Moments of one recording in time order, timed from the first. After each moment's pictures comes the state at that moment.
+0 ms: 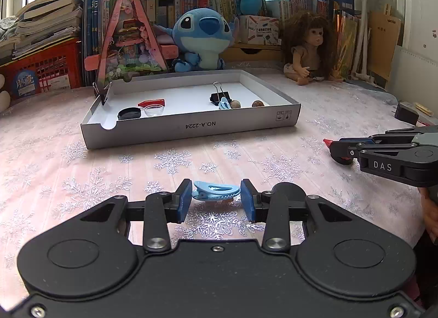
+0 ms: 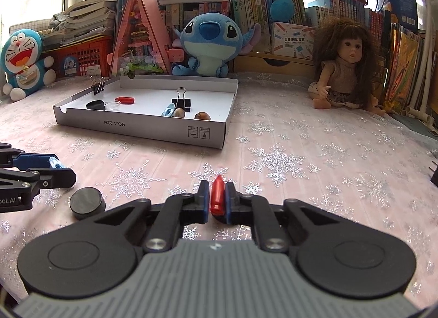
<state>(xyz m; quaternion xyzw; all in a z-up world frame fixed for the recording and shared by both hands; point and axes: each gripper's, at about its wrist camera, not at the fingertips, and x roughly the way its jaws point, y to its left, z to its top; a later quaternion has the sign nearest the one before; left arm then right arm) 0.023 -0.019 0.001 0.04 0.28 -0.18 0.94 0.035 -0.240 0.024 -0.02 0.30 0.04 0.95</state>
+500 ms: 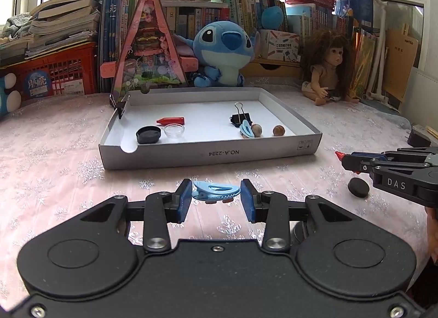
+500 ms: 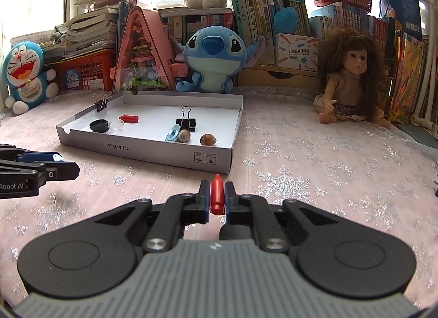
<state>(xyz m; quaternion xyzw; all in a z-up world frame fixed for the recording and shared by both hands) 0.051 -0.006 0.024 0.01 0.27 -0.15 0.95 0.052 -0.238 0.042 -0.01 0.29 0.05 0.96</state>
